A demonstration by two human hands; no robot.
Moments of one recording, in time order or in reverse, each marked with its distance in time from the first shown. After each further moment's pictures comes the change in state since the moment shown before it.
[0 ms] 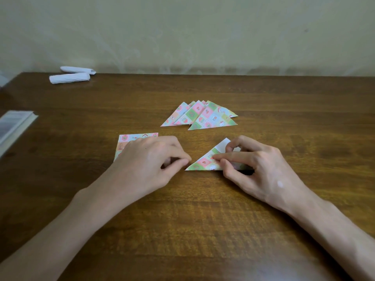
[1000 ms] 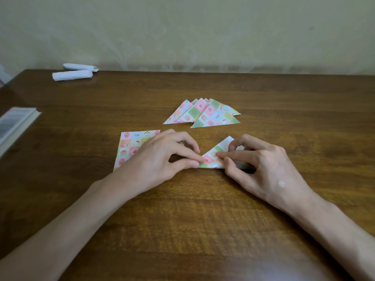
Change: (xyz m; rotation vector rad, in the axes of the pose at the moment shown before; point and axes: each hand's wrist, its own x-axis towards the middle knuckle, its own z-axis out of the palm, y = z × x) left_hand 0.013 -0.007 0.015 -0.291 -0.104 0.008; right_hand -0.001 -0.001 0.002 -0.060 0.043 -0.005
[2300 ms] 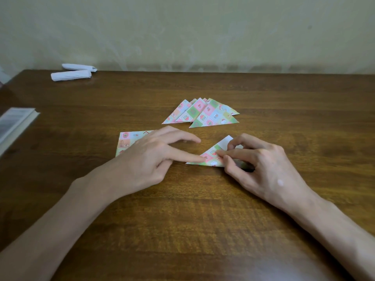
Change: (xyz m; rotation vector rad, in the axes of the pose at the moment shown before) left_hand -0.012 -0.003 -0.020 0.189 -0.081 0.175; right_hand 0.001 0.002 0.000 0.020 0.006 -0.008
